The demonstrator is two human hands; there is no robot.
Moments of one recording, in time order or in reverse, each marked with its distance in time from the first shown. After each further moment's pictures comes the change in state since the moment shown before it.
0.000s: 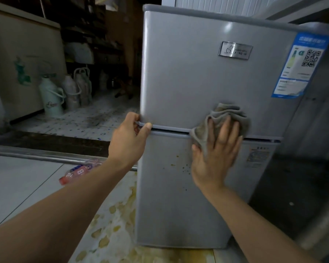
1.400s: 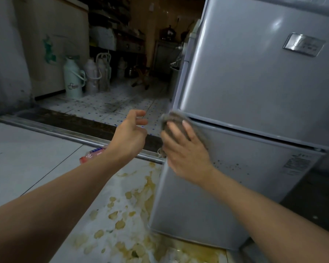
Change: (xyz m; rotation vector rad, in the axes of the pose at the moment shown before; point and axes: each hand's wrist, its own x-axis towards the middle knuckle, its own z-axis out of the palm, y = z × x) left_hand -0.006 -0.065 -0.058 -0.163 -0.108 -0.197; right_hand -0.006 -0.098 0.019 -0.198 -0.078 -1.010
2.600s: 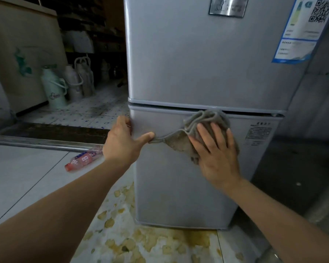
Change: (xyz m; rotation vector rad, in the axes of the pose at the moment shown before) left_hand -0.018 0.009 0.086 0.378 0.165 0.012; right_hand -0.154 0.048 0.029 0.135 0.123 0.391
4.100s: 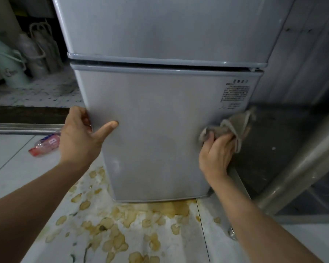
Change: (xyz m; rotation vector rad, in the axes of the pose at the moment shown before) left_hand -0.018 -0.047 0.042 -0.115 0.083 0.080; right_hand -0.066 -0.010 0.003 0.288 -0.144 1.157
